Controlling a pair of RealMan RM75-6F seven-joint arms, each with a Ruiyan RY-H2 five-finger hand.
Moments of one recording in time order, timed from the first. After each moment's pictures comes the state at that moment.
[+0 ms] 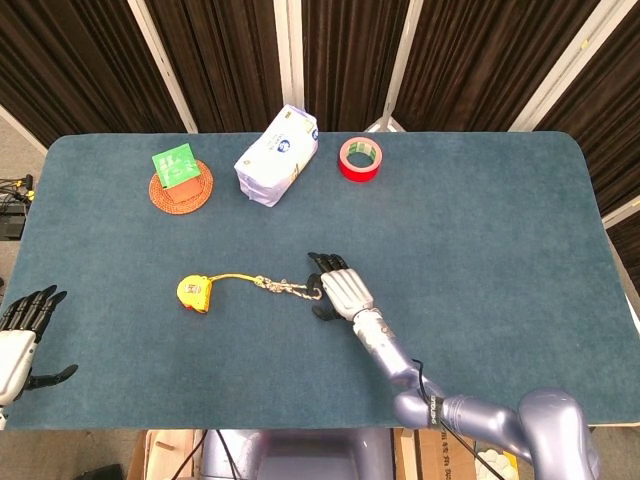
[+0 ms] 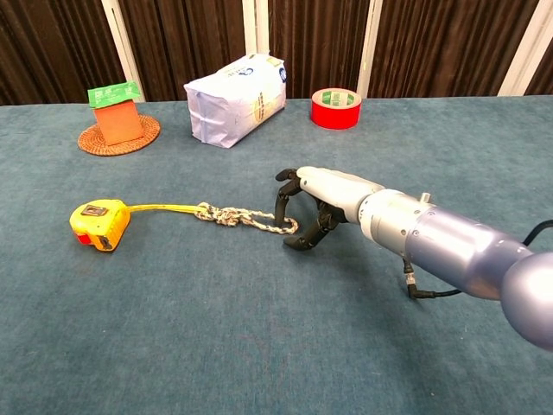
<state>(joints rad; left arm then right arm) -0.09 -1.06 0.04 -1.68 1.50 1.45 -0.03 0.84 -1.91 0.28 -1.16 -1.09 0.82 -0.13</state>
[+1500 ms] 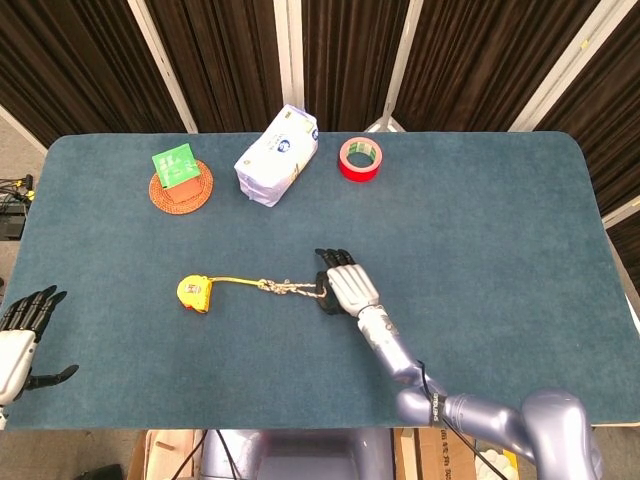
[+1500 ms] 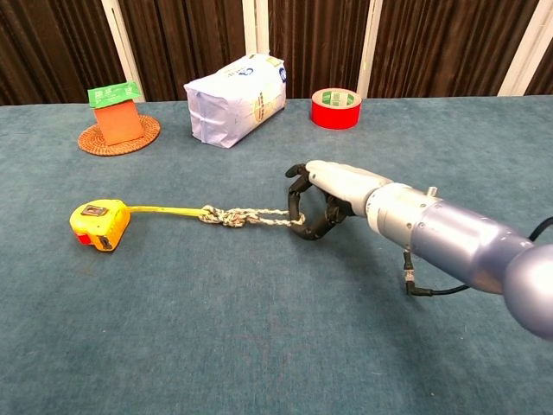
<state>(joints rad) -0.09 -1.05 0.02 -1.69 1.49 1.43 -0.04 0.84 -1.88 0.29 -1.17 -1.06 0.84 -0.18</state>
